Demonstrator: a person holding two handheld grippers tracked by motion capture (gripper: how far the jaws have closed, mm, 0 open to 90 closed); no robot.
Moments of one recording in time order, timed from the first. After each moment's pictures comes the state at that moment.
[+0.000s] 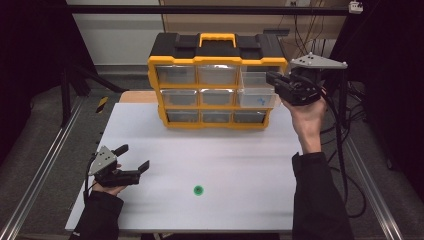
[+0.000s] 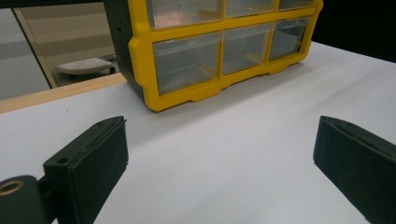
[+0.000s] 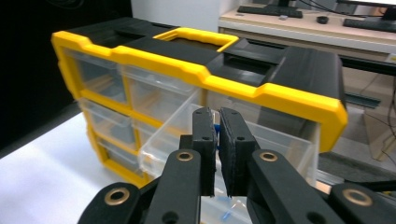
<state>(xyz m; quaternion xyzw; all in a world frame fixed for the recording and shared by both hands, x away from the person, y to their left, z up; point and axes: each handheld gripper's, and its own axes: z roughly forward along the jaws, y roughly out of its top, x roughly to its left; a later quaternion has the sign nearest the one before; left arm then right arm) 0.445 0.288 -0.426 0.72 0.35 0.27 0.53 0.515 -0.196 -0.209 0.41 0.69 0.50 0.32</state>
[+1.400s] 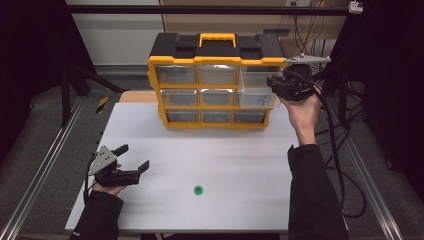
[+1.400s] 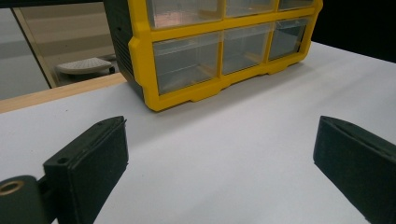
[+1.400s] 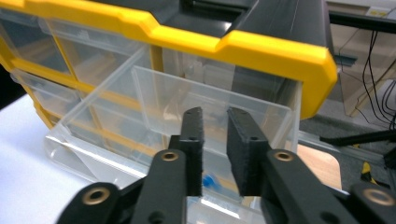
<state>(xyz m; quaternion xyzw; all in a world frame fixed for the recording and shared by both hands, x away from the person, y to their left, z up) 0.445 0.288 -0.426 0.72 0.36 0.27 0.53 0.550 -0.201 -0.230 0.47 0.70 0.43 0.31</state>
